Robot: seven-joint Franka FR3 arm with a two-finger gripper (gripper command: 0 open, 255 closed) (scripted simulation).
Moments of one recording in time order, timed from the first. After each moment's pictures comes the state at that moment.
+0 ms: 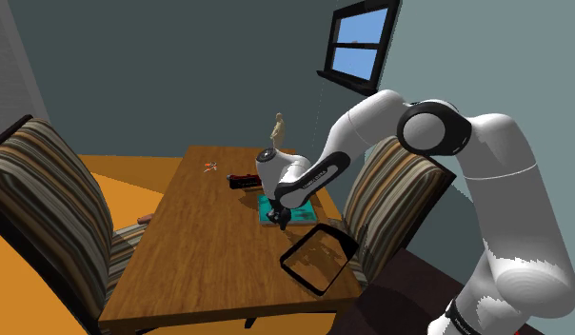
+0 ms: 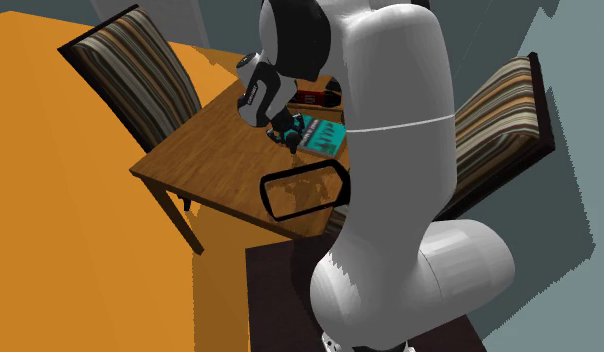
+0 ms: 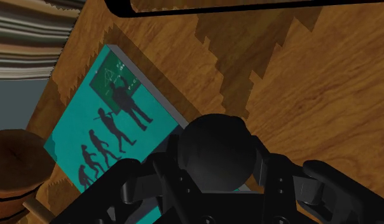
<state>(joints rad) 0.09 0.64 0.09 -1.80 -0.60 2.29 0.48</state>
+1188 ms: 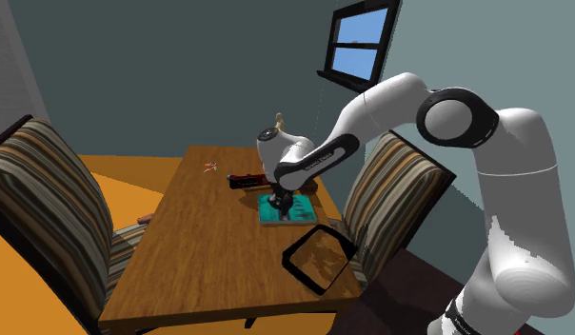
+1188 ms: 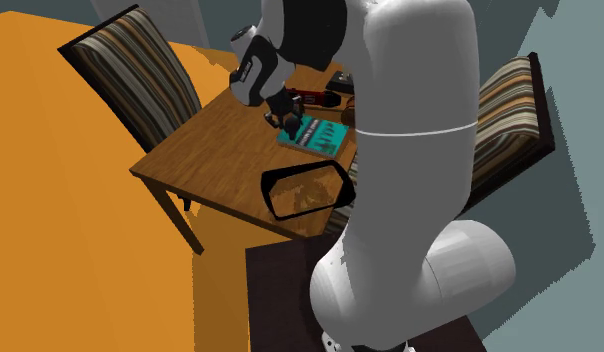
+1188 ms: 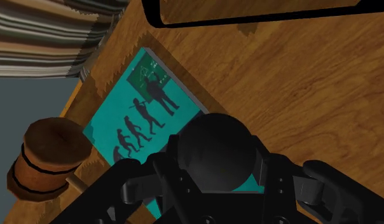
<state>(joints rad) 0.08 0.52 0.12 -1.81 -0.56 2.19 0.42</state>
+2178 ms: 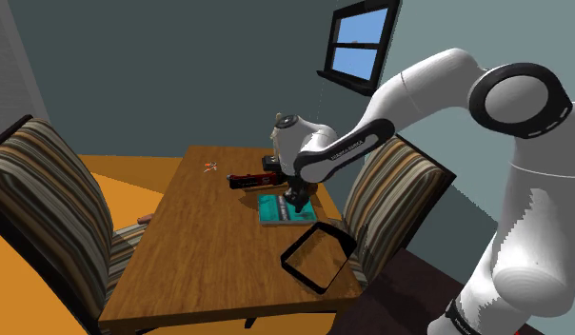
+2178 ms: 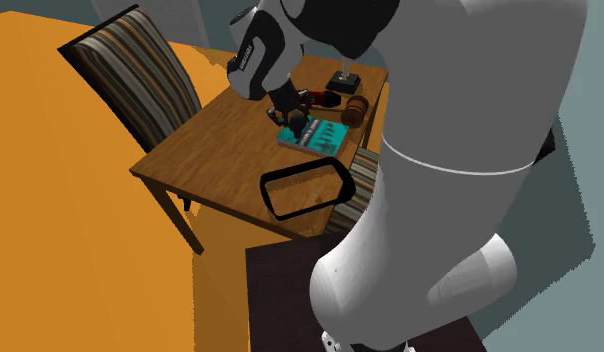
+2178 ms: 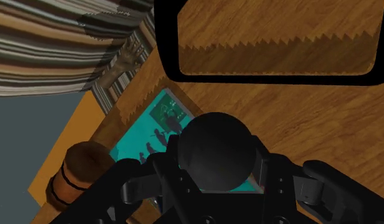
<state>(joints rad) 0.06 0.25 0.14 -2.06 -0.52 2.18 0.40</state>
